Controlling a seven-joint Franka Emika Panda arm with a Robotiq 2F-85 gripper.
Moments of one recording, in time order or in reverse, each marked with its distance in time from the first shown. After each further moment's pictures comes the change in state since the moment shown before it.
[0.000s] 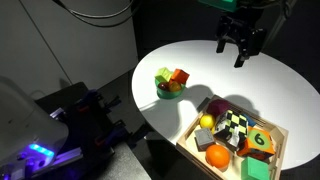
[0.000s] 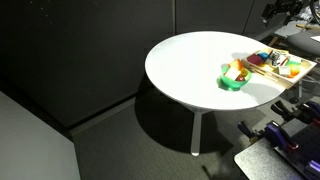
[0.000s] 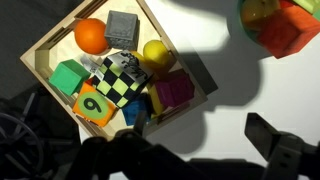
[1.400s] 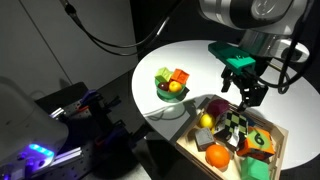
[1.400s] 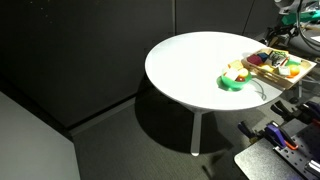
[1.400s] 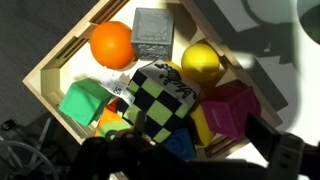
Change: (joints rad) arm -0.079 0.256 -0.027 0.072 0.010 0.098 -0.010
